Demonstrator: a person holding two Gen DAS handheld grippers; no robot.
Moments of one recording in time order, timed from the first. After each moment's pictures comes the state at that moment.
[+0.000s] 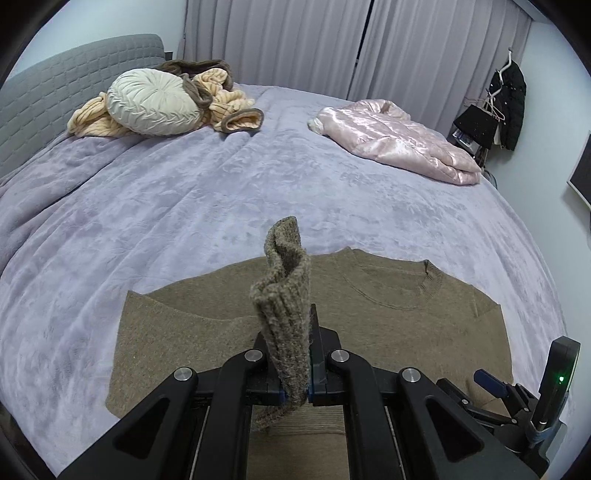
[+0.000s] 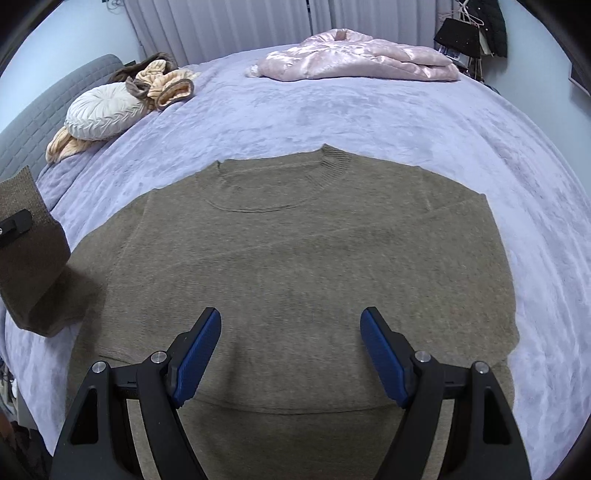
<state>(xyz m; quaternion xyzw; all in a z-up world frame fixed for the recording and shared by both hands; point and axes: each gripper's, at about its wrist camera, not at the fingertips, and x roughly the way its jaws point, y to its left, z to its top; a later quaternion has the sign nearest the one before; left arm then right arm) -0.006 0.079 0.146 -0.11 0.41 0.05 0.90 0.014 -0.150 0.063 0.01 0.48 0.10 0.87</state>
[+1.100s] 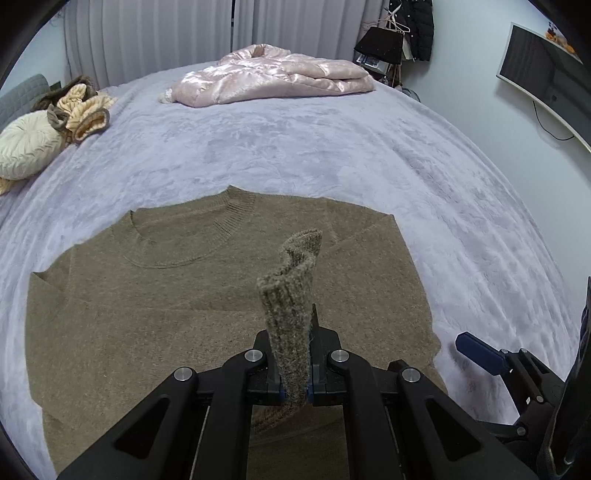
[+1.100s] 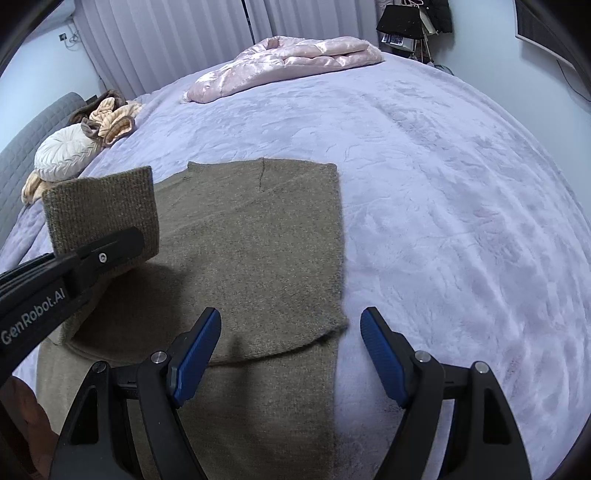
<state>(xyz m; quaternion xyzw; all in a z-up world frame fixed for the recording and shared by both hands) 0.034 -0.154 0.091 -0.02 0.47 -0.09 0.88 0.000 -0.299 0.059 0.05 0.47 0.04 0.88</state>
